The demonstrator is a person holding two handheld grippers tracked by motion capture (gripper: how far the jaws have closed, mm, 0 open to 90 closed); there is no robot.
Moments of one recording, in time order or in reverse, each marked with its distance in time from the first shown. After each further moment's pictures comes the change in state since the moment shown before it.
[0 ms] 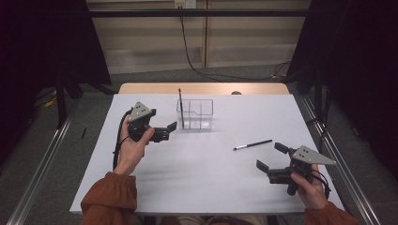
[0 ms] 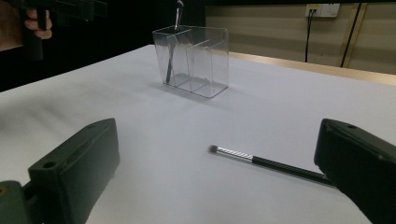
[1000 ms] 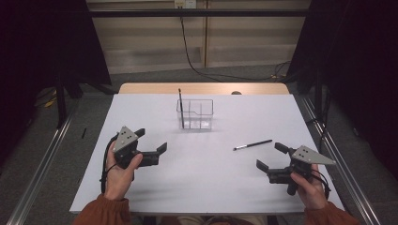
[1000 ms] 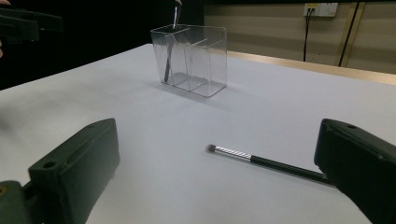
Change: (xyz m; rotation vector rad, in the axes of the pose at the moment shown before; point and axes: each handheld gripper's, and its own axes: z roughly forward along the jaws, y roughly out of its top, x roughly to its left) left arm -0.023 -0.042 -0.057 -0.038 0.052 -0.010; right arm 0.000 0.000 0.000 0.003 -0.005 -0.002
